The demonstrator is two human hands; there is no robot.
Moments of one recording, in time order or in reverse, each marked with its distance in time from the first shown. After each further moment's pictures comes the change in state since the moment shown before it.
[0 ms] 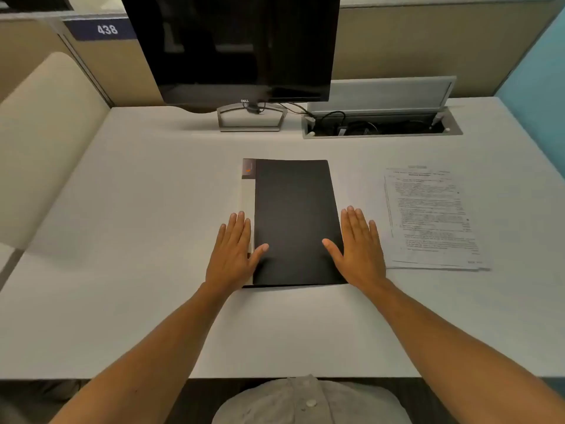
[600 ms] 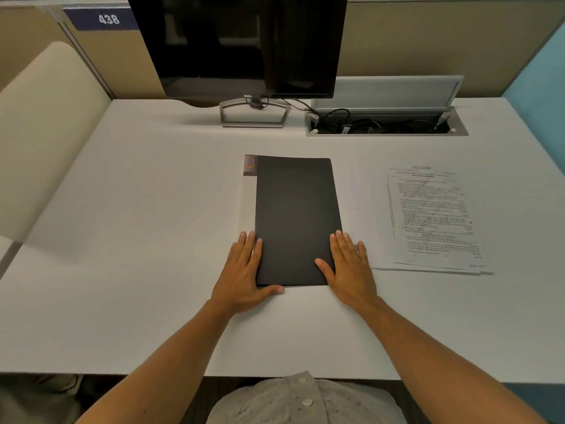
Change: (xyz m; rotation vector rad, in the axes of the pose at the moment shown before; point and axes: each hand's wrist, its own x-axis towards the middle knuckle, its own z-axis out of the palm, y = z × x) left_hand -0.031 0.005 0.030 -0.018 -0.119 0.115; right_hand -0.023 -0.003 0.039 0.003 -0.138 -0.040
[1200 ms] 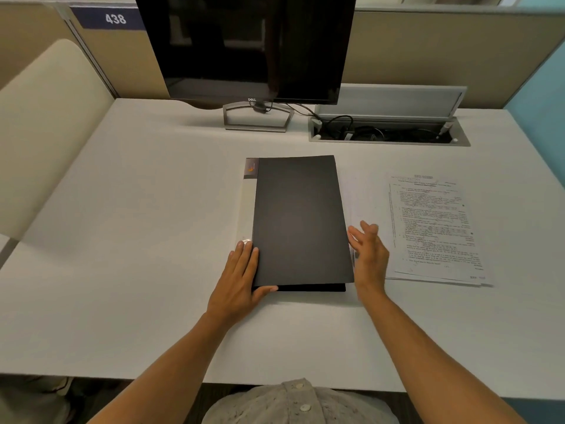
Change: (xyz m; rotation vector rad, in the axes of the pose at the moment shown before) left_hand -0.009 -0.004 0.009 -0.045 0.143 0.024; right_hand 0.007 -0.021 -0.064 1.328 0.376 0.440
